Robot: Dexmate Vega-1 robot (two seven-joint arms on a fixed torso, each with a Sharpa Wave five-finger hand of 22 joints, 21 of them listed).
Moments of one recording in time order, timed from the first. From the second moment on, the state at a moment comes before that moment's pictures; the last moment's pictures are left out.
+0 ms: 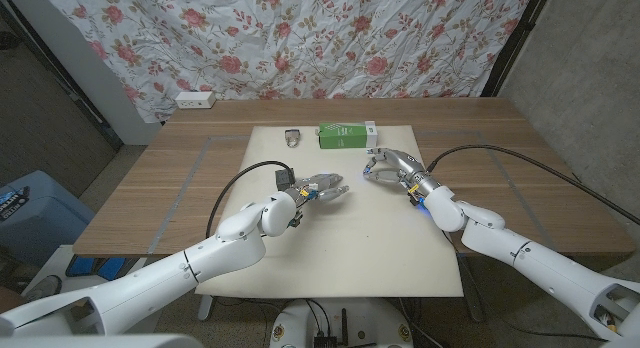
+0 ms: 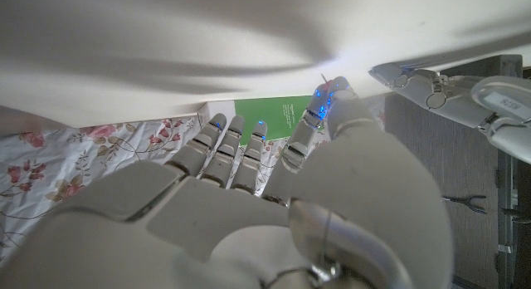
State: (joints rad) left arm 0.82 0.75 0.88 -2.00 0.48 0.54 -0.15; left_hand -0.01 0.06 0.60 0.20 0.19 0.04 -0.03 0.18 0.17 -0.01 -0.06 0.18 0.17 -0.03 -0.03 0.18 0.17 -0.09 -0.03 0.19 0.17; right arm -0.81 -0.69 -0.70 -1.44 -0.42 0.21 -0.34; right_hand 0.99 0.00 0.39 -0.16 0.17 1.03 -0.22 0.61 0.24 0.40 -0.05 0.22 0.20 0.26 -0.04 0.34 0.26 0.30 -0.04 0.18 0.16
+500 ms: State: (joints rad) left arm 0.82 0.75 0.88 -2.00 0.48 0.54 -0.15; left_hand -0.01 0.06 0.60 0.20 0.19 0.04 -0.03 0.18 0.17 -0.01 -0.06 0.18 0.17 -0.03 -0.03 0.18 0.17 -0.09 -0.04 0.19 0.17; right arm -0.81 -0.69 -0.71 -1.43 -0.43 0.19 -0.34; right_hand 0.99 0.00 0.39 -0.16 0.17 1.03 -0.22 0.61 0.23 0.40 -0.05 0.22 0.20 0.26 -0.04 0.33 0.26 0.29 -0.04 0.18 0.16
